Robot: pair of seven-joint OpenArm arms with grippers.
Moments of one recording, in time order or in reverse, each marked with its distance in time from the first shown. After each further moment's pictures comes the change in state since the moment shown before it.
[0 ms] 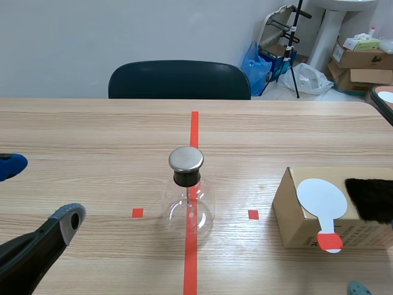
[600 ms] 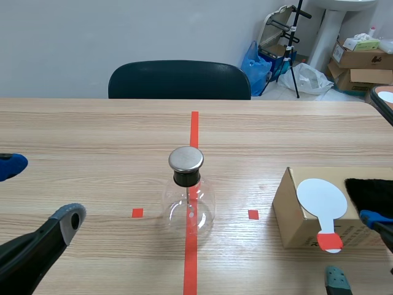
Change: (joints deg) left arm 0.0 0.0 0.0 0.0 0.0 0.0 0.0; right arm 10.0 0.0 -4.5 -7.7 -1.7 0.1 -2.8
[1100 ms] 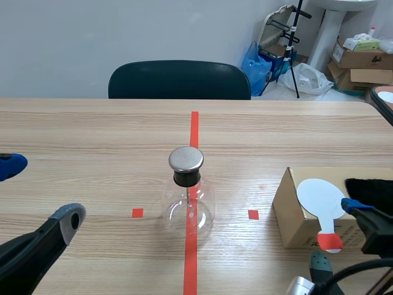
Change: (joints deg) left arm 0.0 0.0 0.0 0.0 0.0 0.0 0.0; right arm 6.5 0.0 -3.7 -4.4 -1.0 0.0 -3.9
